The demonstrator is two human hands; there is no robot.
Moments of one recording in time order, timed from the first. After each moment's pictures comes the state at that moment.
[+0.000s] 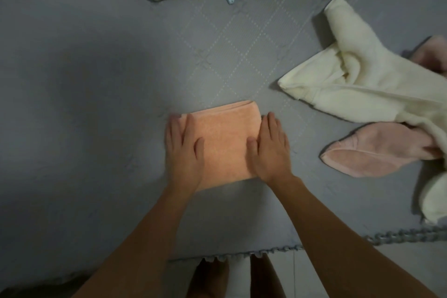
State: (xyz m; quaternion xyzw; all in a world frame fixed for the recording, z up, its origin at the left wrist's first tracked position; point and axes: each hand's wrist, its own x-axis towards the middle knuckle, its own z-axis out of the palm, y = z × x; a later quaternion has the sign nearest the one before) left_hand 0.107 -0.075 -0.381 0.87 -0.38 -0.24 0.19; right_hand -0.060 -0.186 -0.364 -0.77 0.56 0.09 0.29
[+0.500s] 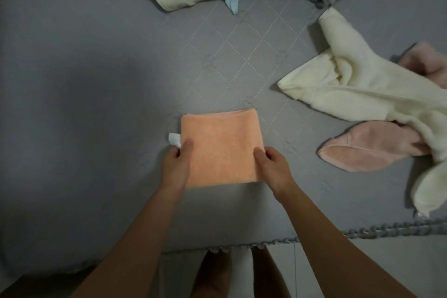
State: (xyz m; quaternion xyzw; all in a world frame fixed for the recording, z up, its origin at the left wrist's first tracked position) left_hand 0.120 -0.047 -0.348 0.81 0.03 -0.44 0.37; right_hand -0.074 -0.154 -0.335 -0.46 0.68 -0.01 0.57
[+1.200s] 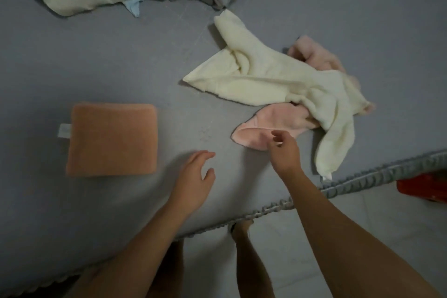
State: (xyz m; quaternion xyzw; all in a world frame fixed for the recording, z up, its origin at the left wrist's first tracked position) left_hand -0.085 -0.096 -0.286 0.73 -0.41 -0.48 0.27; right_hand -0.288 -0.236 -0.293 -0.55 0.75 -0.07 0.36
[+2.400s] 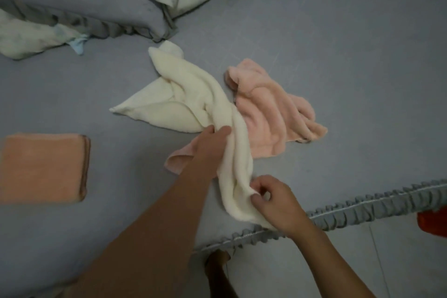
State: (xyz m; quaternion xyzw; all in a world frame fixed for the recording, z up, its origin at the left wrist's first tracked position) left_hand -0.279 -0.331 -0.277 0.68 -0.04 -0.59 0.42; right_hand -0.474 -0.288 -0.246 -0.67 0.54 -0.01 0.50
